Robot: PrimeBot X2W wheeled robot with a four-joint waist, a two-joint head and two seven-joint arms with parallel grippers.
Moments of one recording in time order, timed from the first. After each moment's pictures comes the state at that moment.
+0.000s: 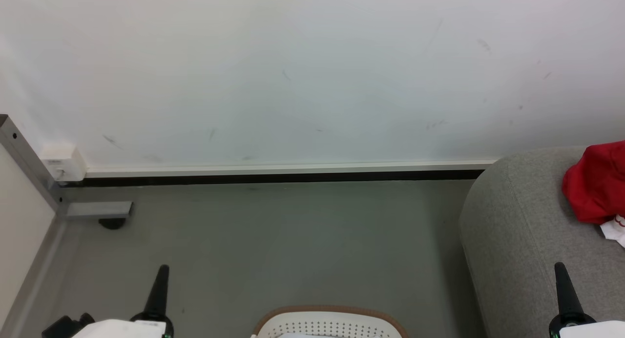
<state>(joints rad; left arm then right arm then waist) -0.06 0.06 0.04 0.22 -1.23 -0.06 0.01 -0.06 -0.04 -0.10 0.26 1.16 0.13 0.01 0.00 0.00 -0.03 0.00</state>
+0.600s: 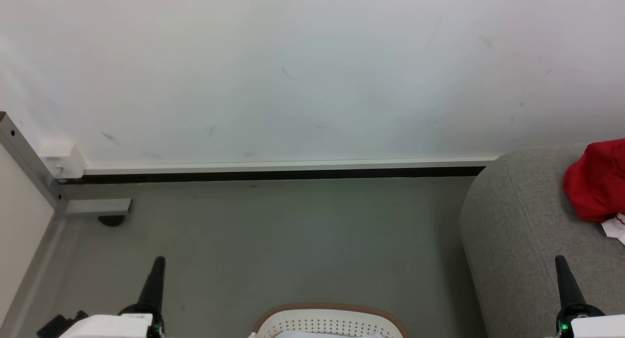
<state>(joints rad) -0.07 0.05 0.07 0.21 -1.39 -0.06 0.05 -0.08 -0.05 -0.10 0.26 1.34 0.13 0.05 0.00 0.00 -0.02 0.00</state>
